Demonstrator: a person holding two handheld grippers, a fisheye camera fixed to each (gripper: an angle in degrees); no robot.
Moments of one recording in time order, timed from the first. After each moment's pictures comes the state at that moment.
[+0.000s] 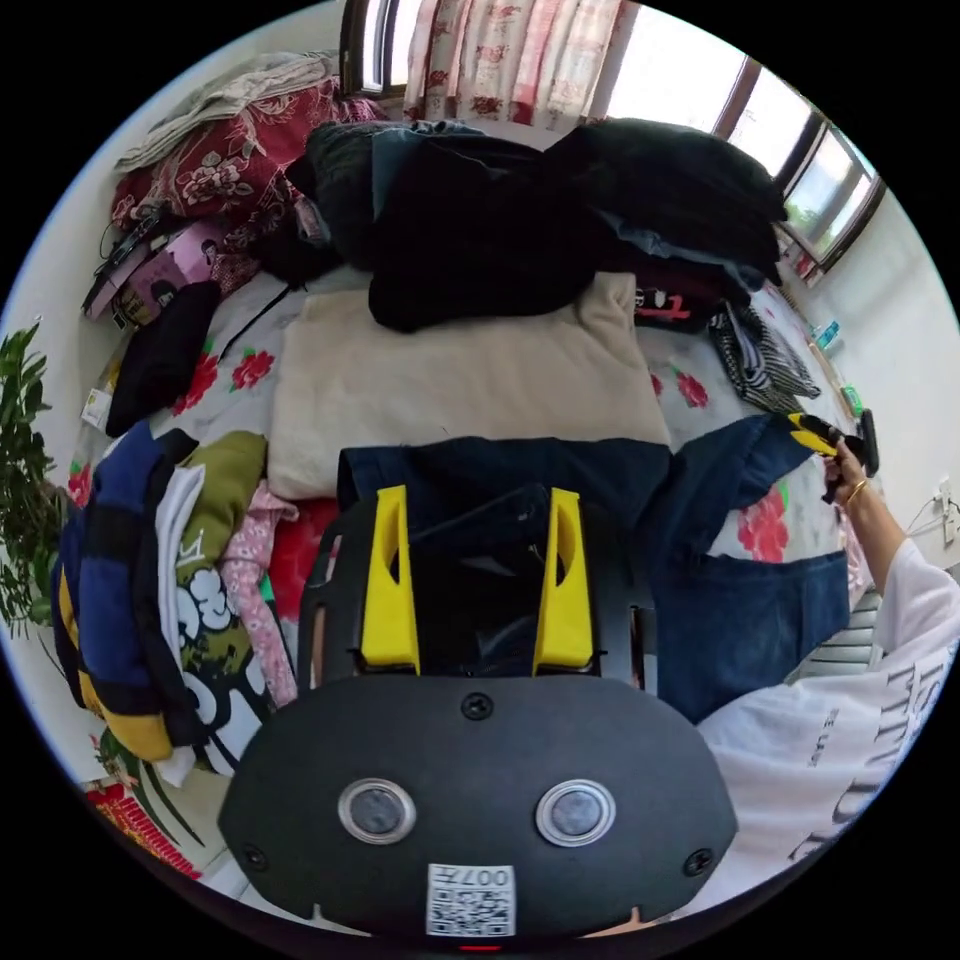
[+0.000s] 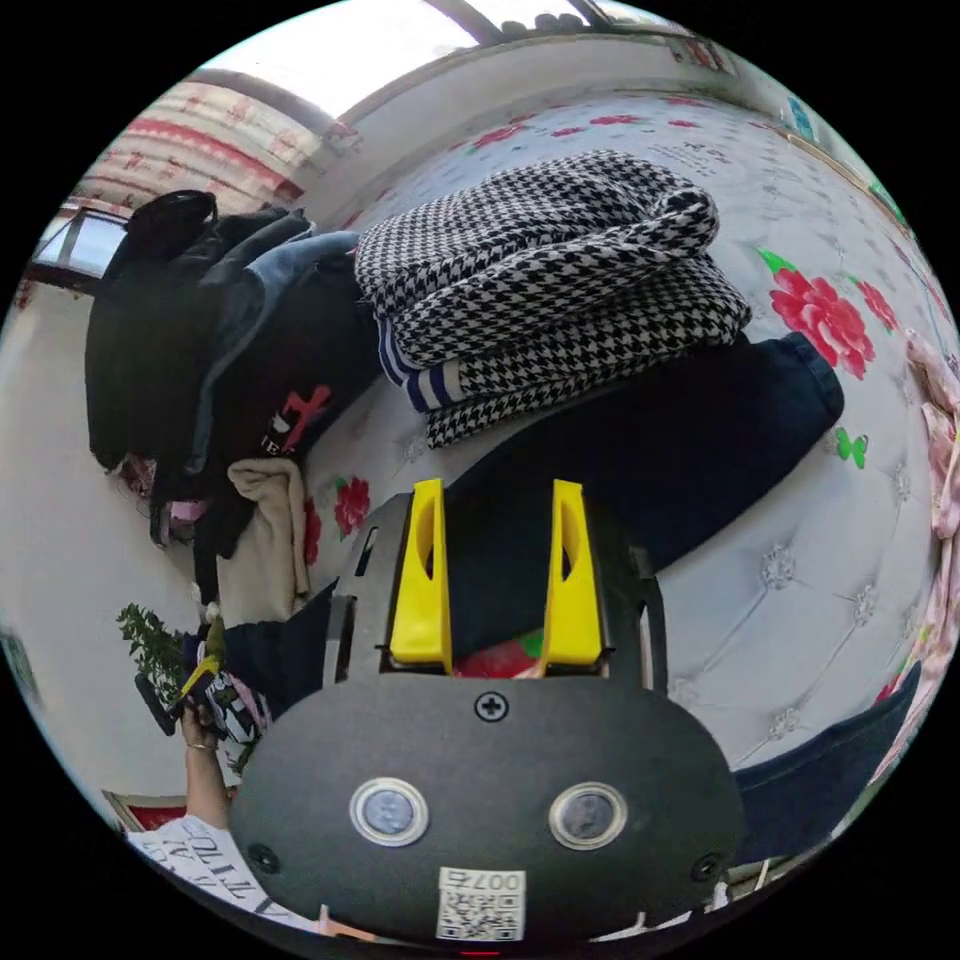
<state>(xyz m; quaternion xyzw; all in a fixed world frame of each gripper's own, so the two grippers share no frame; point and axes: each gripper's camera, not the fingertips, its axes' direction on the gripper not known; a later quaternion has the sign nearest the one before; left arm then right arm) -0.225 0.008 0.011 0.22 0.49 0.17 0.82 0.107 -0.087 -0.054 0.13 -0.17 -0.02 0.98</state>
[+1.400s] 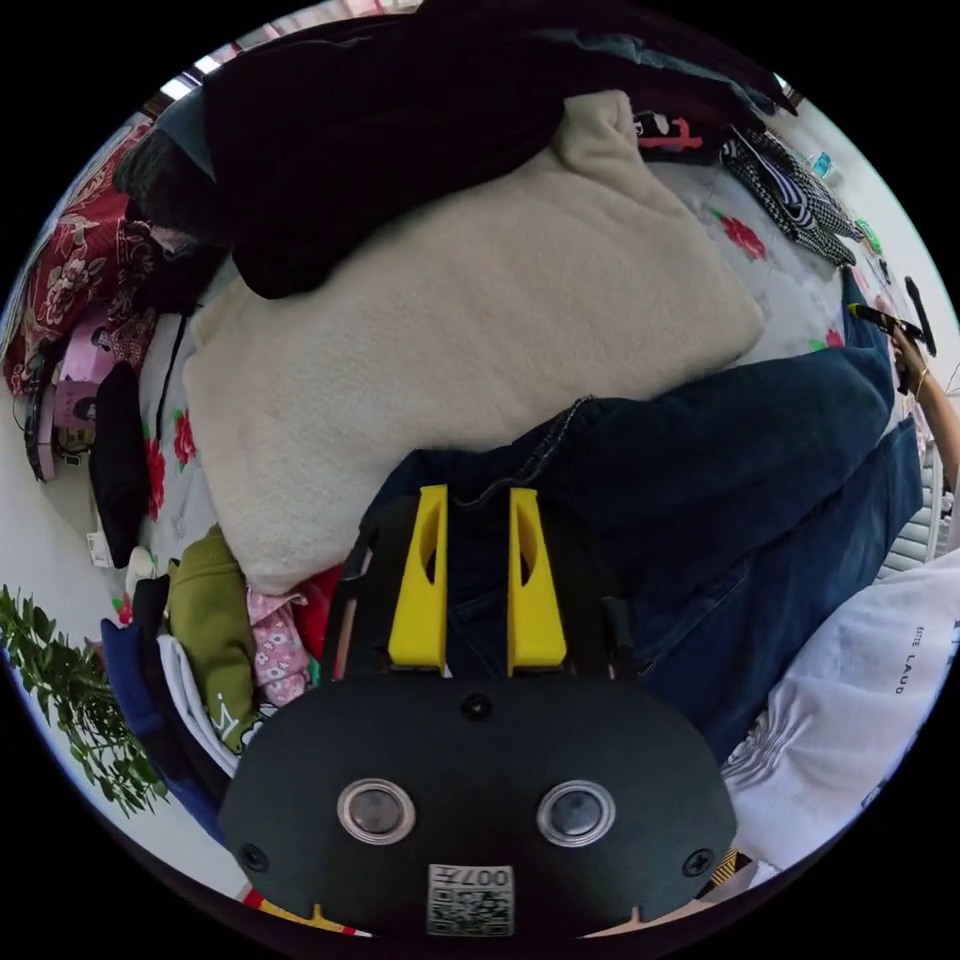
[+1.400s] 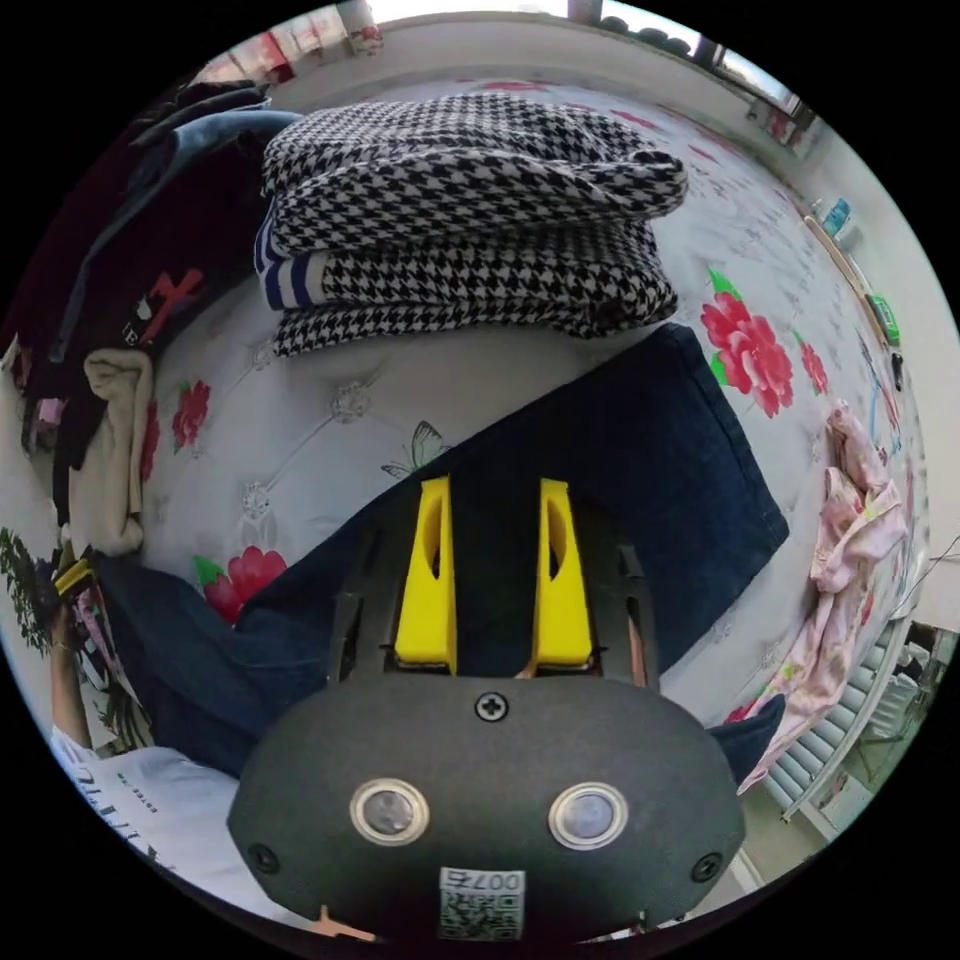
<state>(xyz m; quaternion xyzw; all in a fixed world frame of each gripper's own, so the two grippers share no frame) -0.156 -0.016 0.051 0.19 0.37 0.36 0.83 0.157 -0.067 -0.015 0.08 0.06 -0.11 0.99</state>
